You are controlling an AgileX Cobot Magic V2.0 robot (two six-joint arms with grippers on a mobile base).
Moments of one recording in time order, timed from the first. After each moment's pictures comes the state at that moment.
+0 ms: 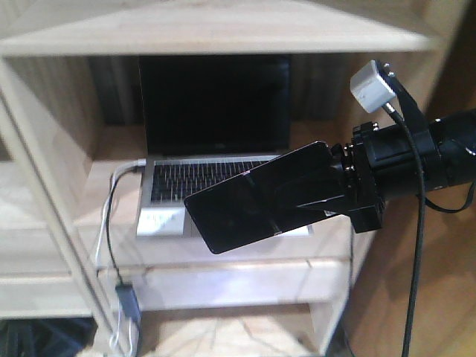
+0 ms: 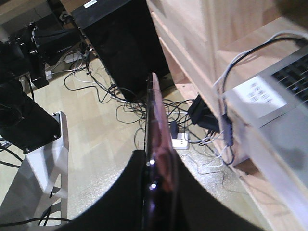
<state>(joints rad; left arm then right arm) 0.05 -0.01 0.03 -0.03 0.18 0.15 0.14 1.38 -1.09 1.10 1.21 -1.23</state>
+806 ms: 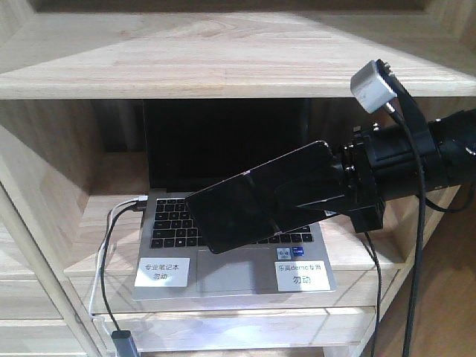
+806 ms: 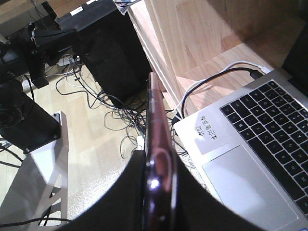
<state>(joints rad) 0.05 -0.01 0.03 -0.03 0.18 0.15 0.14 1.38 -1.09 1.10 1.21 -1.23</state>
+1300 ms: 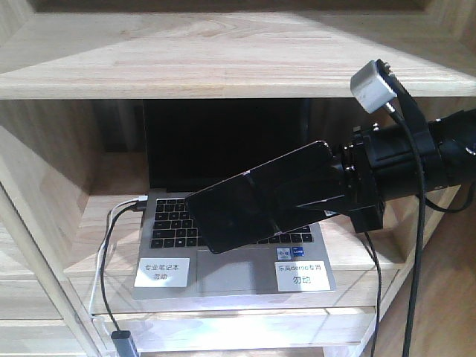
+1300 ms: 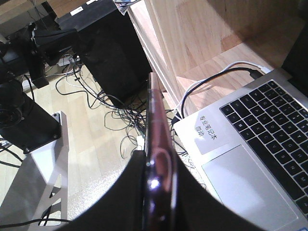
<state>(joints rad) 0.05 -0.01 0.03 -0.03 0.18 0.15 0.14 1.38 -1.09 1.10 1.21 -1.23</state>
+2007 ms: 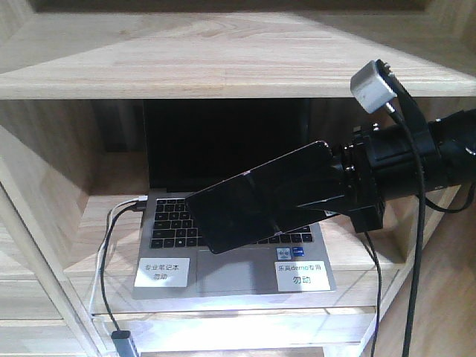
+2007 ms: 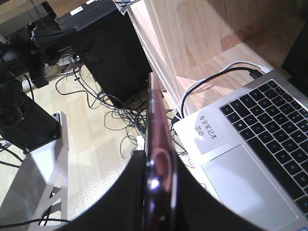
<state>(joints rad) 0.05 -0.01 0.03 -0.03 0.18 0.15 0.14 1.38 -1.09 1.10 1.21 -1.23</state>
